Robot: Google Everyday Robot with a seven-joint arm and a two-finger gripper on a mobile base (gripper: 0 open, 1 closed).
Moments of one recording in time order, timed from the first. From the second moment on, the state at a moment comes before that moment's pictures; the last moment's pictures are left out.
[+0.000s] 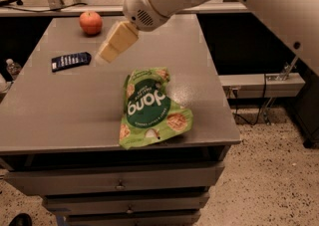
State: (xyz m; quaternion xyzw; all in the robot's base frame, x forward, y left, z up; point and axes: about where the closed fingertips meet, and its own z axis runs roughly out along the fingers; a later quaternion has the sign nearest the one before) arm 0.585 0.100 0.980 -0.60 0.67 0.19 0.40
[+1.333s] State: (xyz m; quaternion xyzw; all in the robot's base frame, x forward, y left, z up) arm 0.629 0.208 0.945 -0.58 0.64 0.26 0.43
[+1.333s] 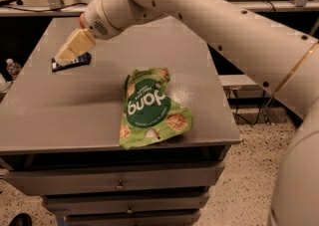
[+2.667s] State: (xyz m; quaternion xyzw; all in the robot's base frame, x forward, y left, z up) arm 0.696 0.252 0.851 -0.56 0.69 0.28 0.37
